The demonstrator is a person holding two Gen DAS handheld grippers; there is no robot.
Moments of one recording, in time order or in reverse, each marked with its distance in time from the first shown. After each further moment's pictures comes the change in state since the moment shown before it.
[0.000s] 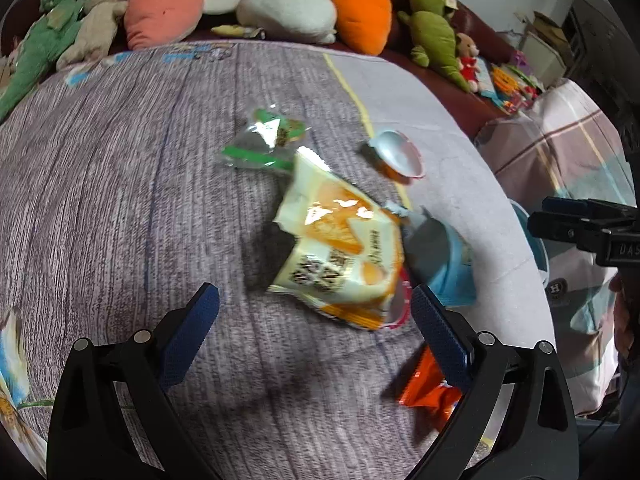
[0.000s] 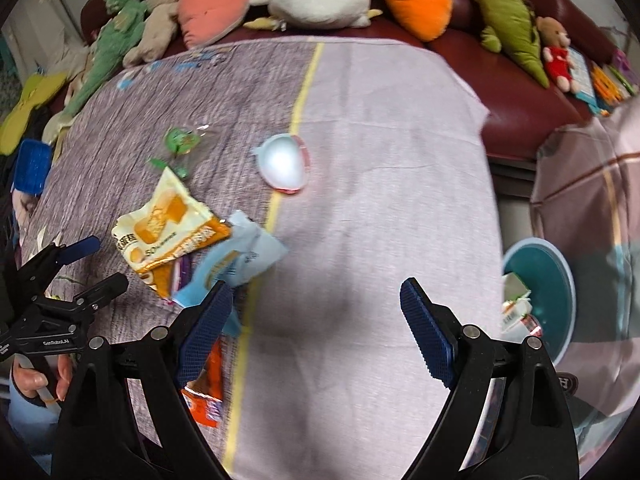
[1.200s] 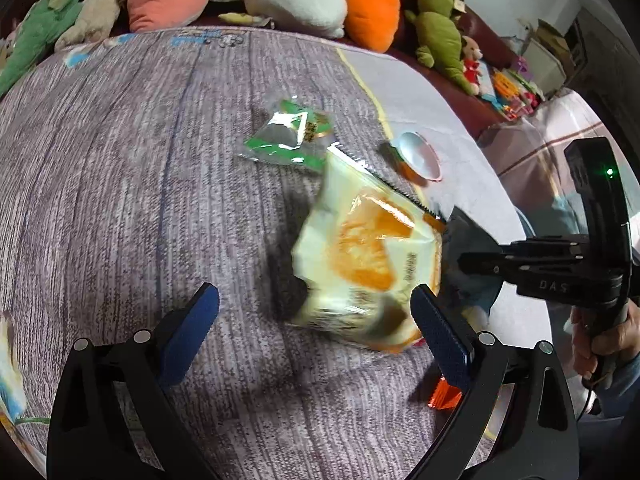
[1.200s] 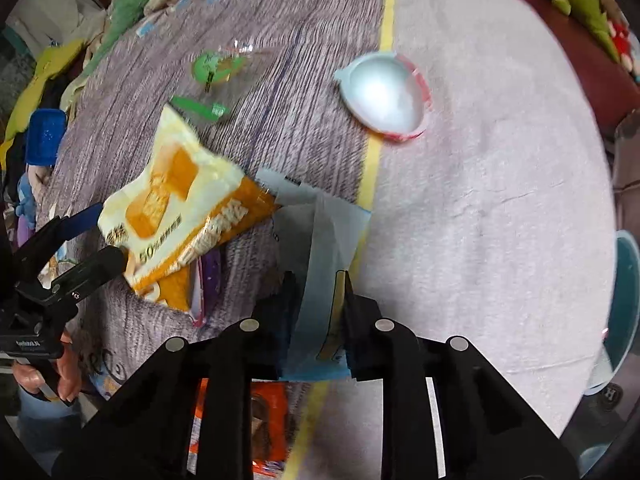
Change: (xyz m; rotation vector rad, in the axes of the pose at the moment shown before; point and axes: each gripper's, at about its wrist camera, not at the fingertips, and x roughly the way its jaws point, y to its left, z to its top) left arm 0.008 0.021 0.005 -0.023 0.023 -0.049; right arm 0.083 0.047 -0.001 -0.026 0.163 0.143
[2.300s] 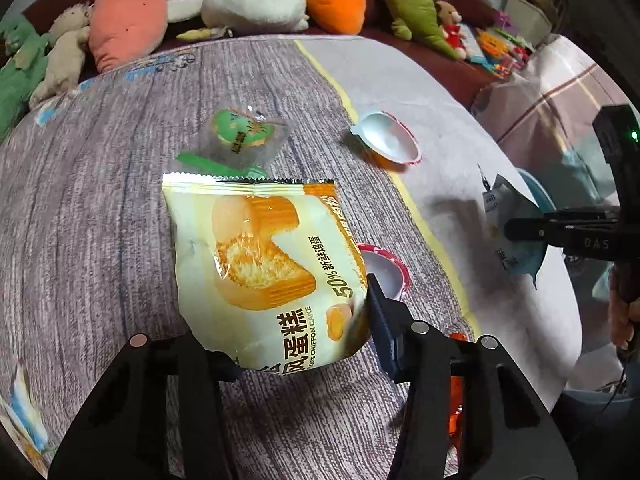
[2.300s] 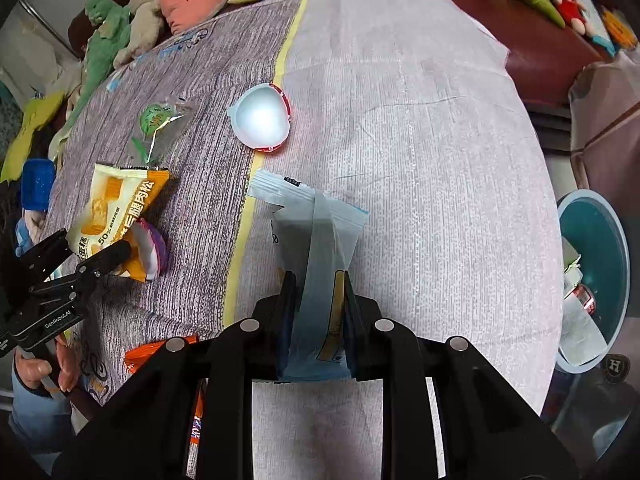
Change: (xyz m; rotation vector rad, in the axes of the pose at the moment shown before) left arm 0.020 -0.044 0.010 0.156 0.014 0.088; right arm -0.033 -0.078 -0.025 0.134 -0.101 0.000
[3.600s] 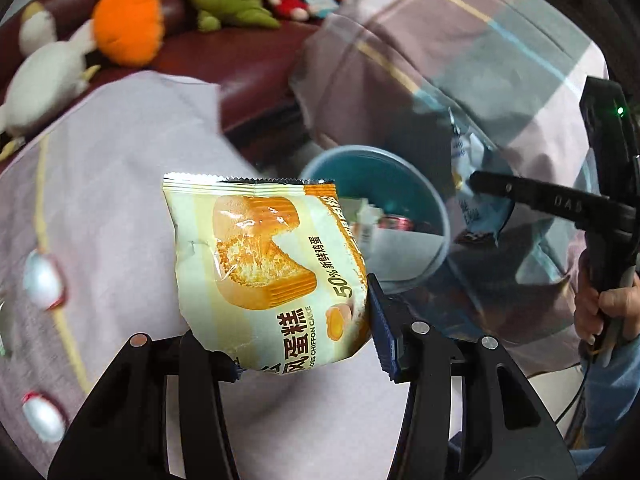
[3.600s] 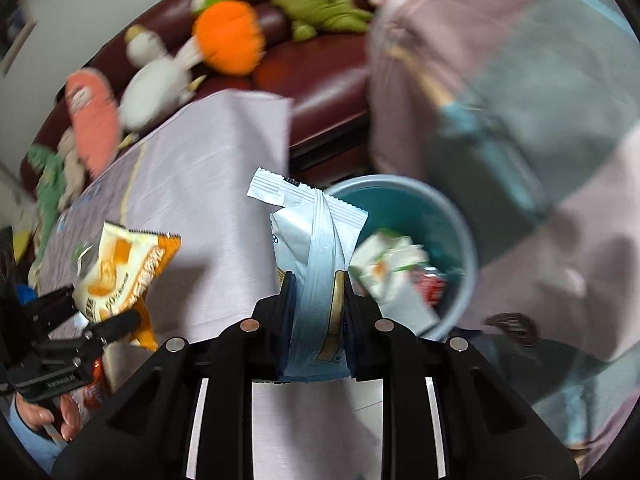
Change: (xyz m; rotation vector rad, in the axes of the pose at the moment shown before) left arm 0.062 -0.329 0.058 0.365 0.088 -0.240; right arm -0.141 -0.269 -0.090 0.374 -0.316 -0.115
